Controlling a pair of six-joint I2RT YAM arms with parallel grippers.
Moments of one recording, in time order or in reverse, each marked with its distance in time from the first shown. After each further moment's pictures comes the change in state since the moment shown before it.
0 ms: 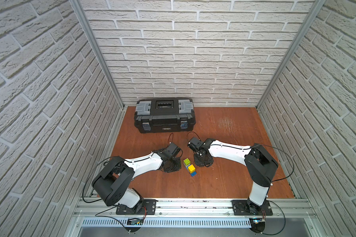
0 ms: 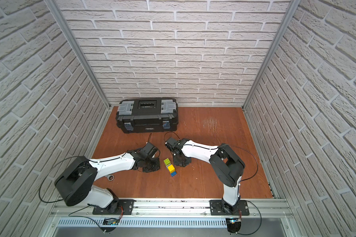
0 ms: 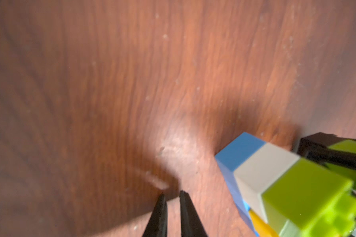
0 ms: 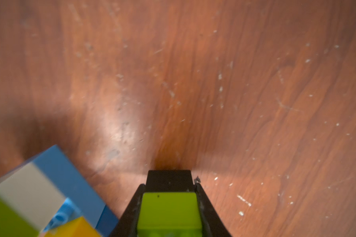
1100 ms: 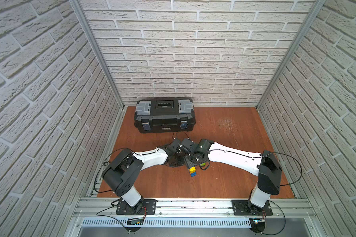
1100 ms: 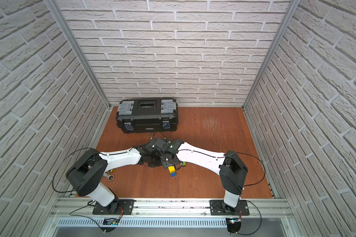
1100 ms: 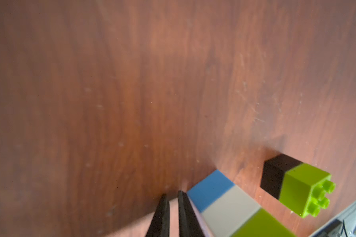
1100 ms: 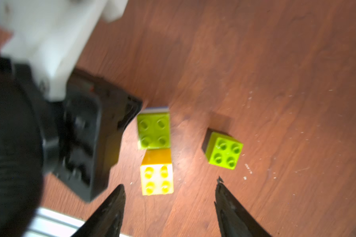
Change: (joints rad) left arm 0.027 0.086 0.076 0.050 -0.014 0.006; right arm 0.204 -0.084 0.211 -0.176 0.069 -0.094
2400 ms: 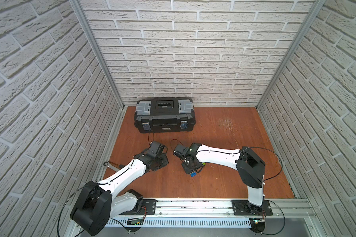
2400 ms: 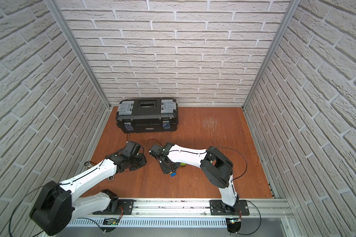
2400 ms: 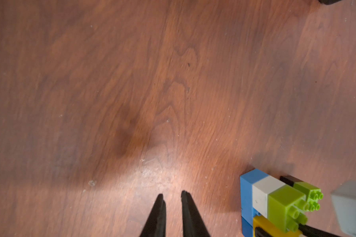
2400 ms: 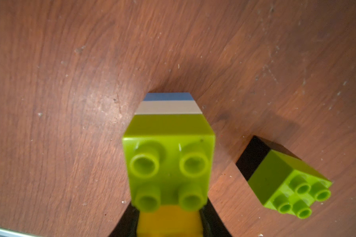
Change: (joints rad) left arm 0.194 -0.431 -0.192 -0.168 -0.098 -0.048; right arm -0.001 0.187 -0.004 0.035 -0.094 -0.061
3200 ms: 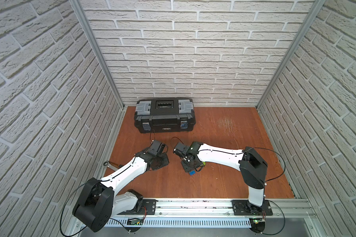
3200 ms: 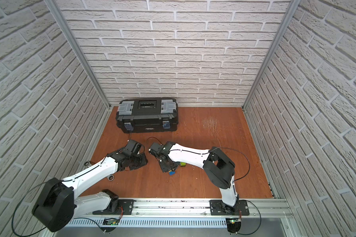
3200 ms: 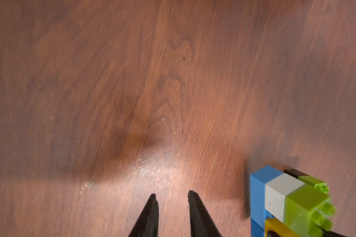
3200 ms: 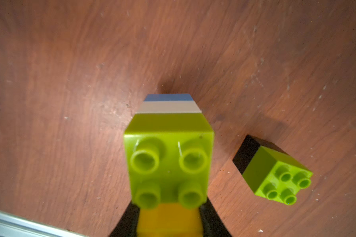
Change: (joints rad) left arm 0.003 0.033 0.047 -0.043 0.016 0.055; right arm -0.001 -0.031 0.064 -0.026 0.009 0.025
